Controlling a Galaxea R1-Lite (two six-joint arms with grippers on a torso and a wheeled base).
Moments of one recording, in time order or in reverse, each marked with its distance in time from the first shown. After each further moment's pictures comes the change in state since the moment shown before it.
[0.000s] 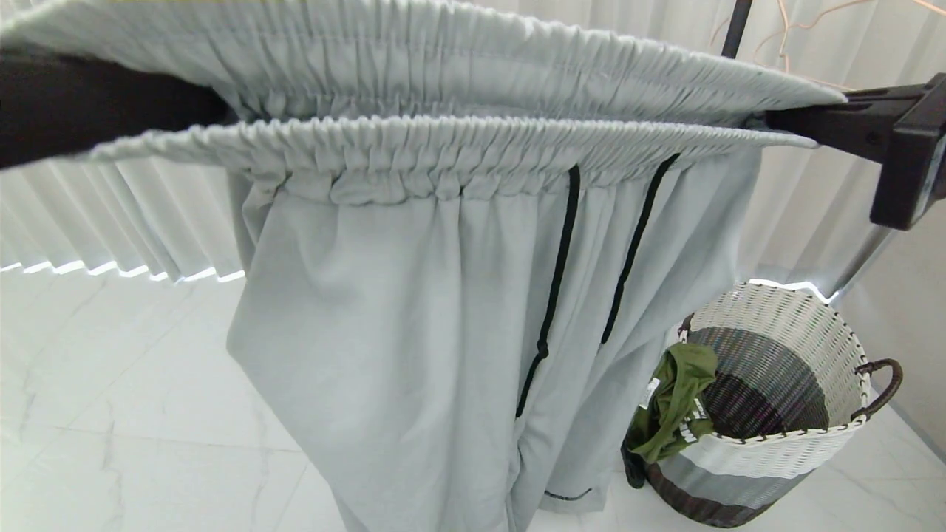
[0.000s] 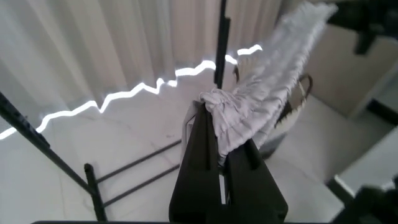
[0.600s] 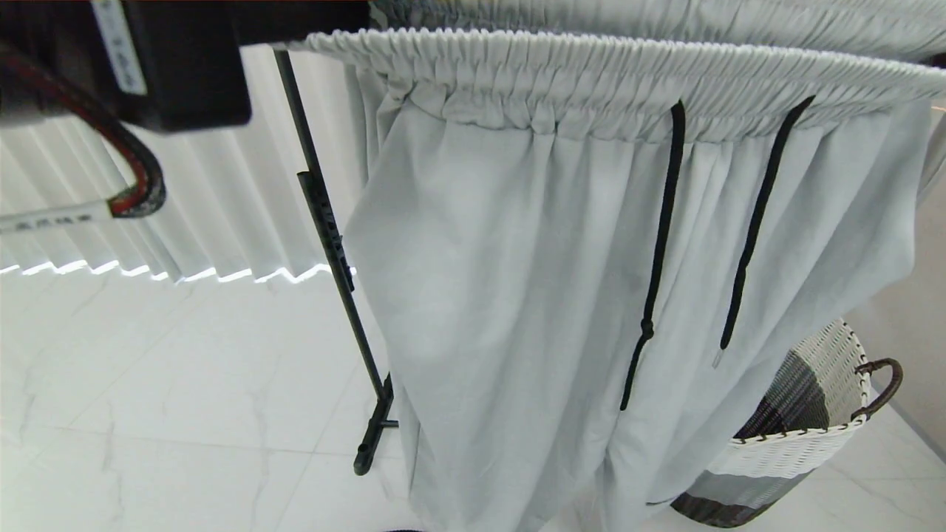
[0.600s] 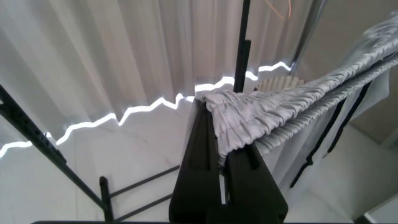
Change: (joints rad) left arm 0.123 0.180 -0.121 -0.142 -0.003 0.080; right arm 0.011 -0.129 -0.166 0.288 0.000 0.020
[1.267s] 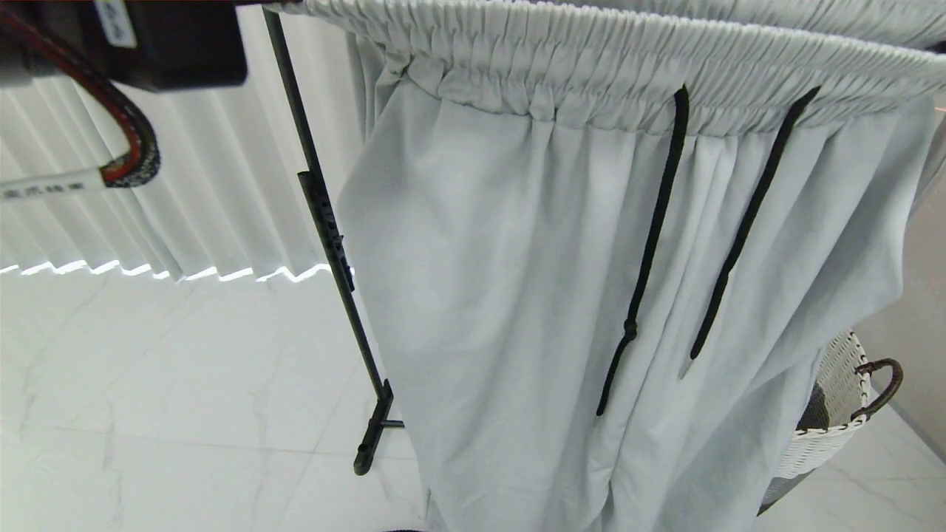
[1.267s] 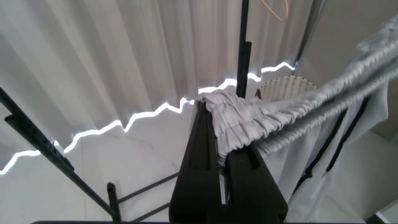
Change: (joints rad) left arm -0.010 0.006 -0.009 -0.031 0.001 0.058; right arm 0.017 0.000 -0.016 -0.001 0.000 -0.004
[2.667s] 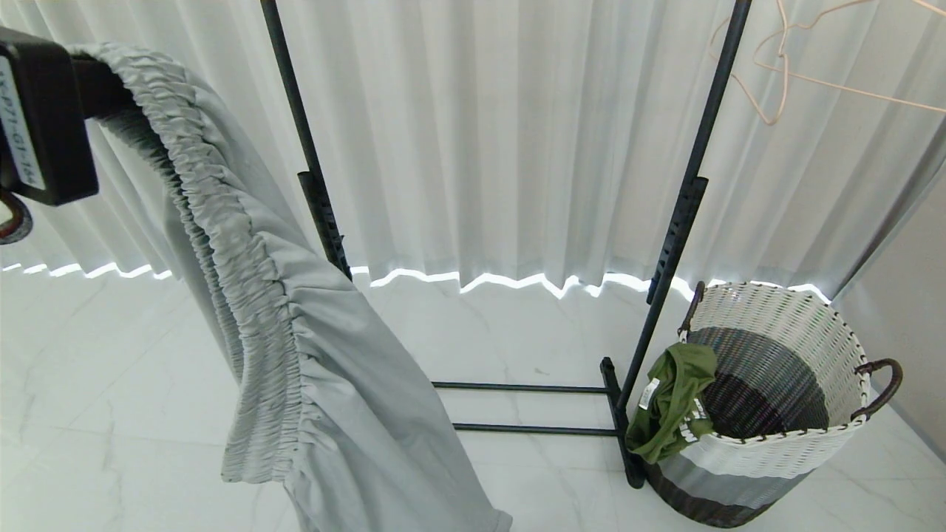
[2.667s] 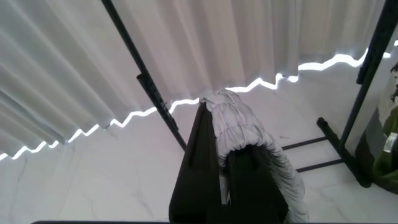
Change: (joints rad) left arm 0.321 -0.171 0.208 0.000 0.046 0.157; right arm -0.550 -0.180 0.216 0.177 -0.029 -0.200
